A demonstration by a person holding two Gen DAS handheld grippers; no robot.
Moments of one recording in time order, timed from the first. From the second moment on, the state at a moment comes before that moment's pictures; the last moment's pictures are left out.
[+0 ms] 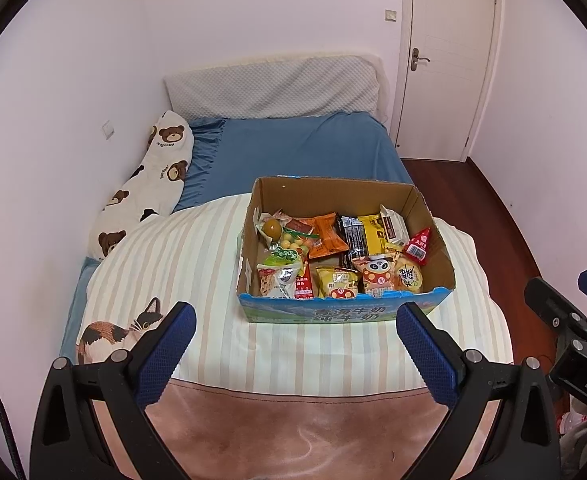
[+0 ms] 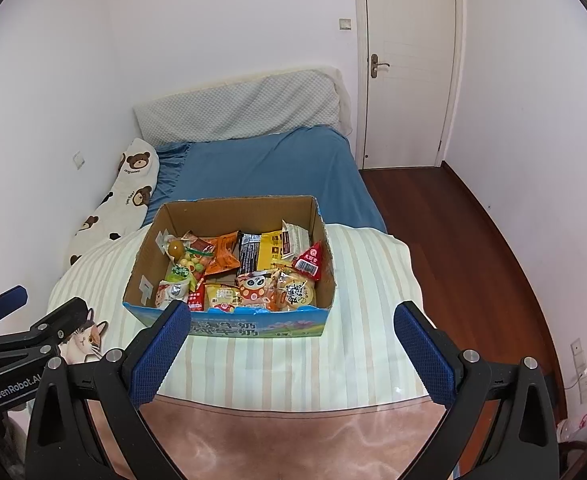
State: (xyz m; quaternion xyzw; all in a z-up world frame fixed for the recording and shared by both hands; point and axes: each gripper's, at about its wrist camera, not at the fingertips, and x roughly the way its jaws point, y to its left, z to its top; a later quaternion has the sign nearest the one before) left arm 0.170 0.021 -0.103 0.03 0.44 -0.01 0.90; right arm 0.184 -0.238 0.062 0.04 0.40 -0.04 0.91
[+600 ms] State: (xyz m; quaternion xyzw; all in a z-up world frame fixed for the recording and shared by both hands) left arm 0.172 0.021 -0.101 0.02 0.45 -0.01 0.89; right arm 0.187 -0.236 0.058 0.03 0.41 -0.04 0.91
